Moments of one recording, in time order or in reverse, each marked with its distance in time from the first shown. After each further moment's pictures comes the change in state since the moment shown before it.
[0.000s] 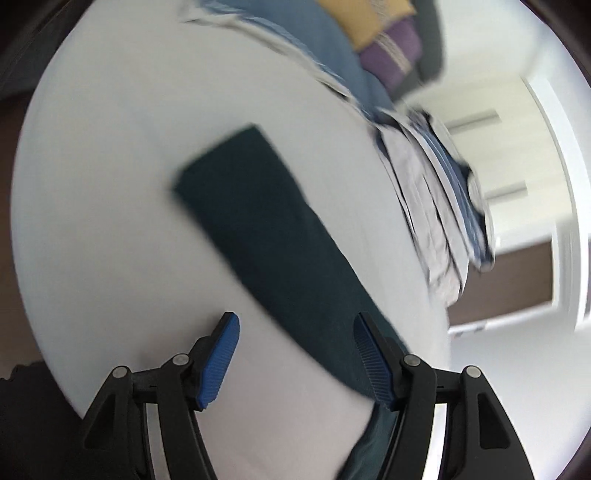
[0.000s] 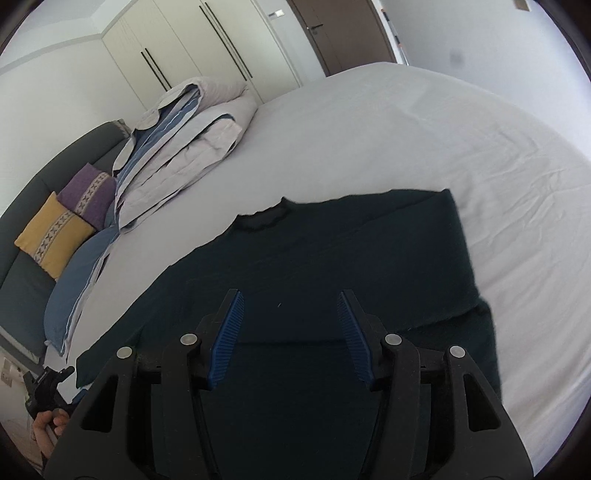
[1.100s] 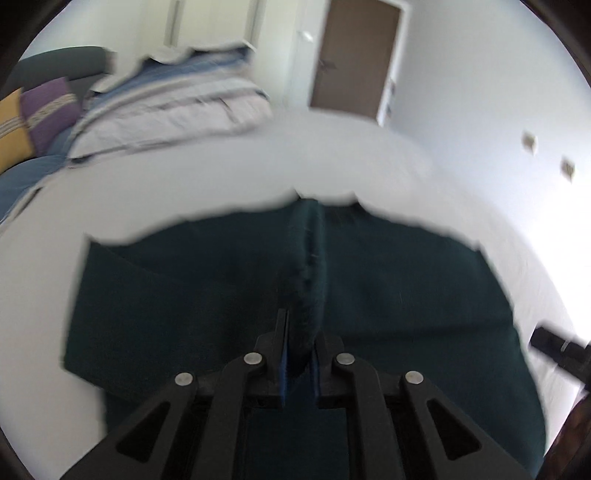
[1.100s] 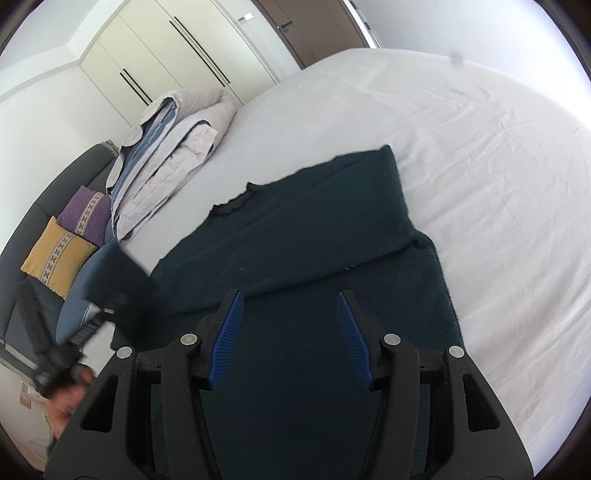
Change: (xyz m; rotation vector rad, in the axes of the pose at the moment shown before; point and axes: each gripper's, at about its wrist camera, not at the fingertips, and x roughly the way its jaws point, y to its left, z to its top) left arm 0.142 -0.237 -0.344 1.309 0.216 0.024; right arm -0.030 -0.071 -0.038 0.158 0.016 -0.004
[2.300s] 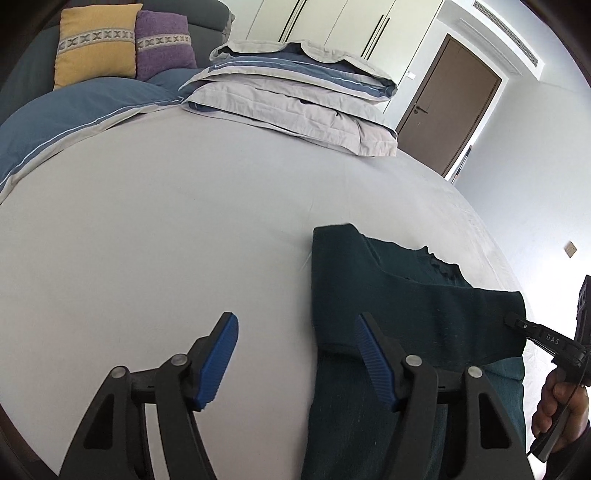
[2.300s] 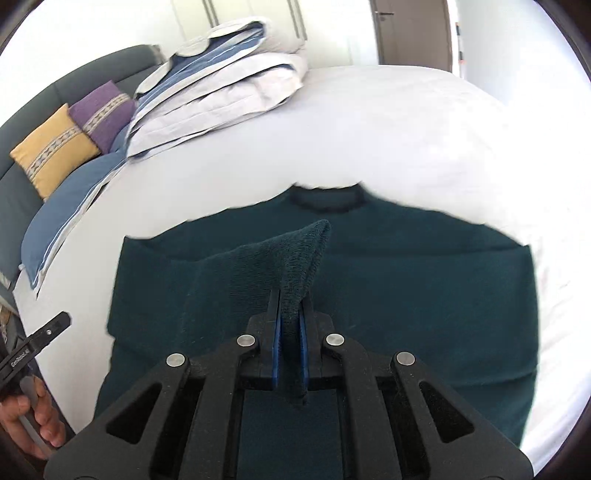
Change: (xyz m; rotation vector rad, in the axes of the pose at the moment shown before) left arm -0.081 0.209 -0.029 -0.411 -0.089 0.077; right arm 0.121 0.157 0.051 -0.401 0.105 -0.077
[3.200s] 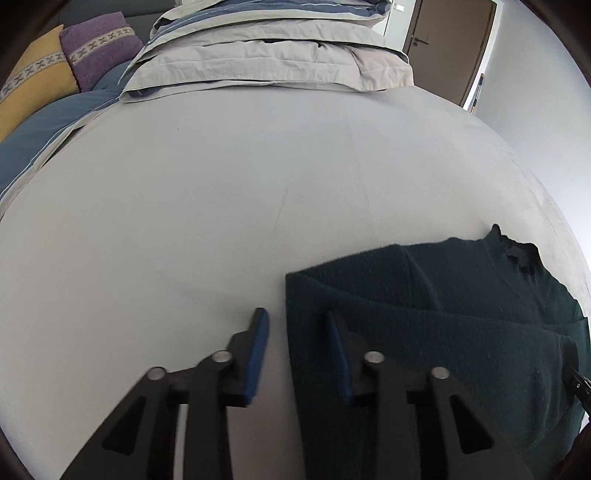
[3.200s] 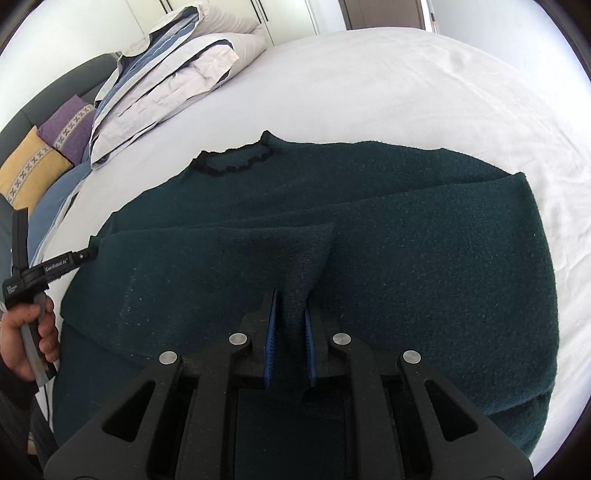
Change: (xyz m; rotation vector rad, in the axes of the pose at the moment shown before) left arm 0.171 -0.054 0.057 0.185 0.184 0.141; right arm 0.069 -0.093 -0.037 0.105 0.056 -0.003
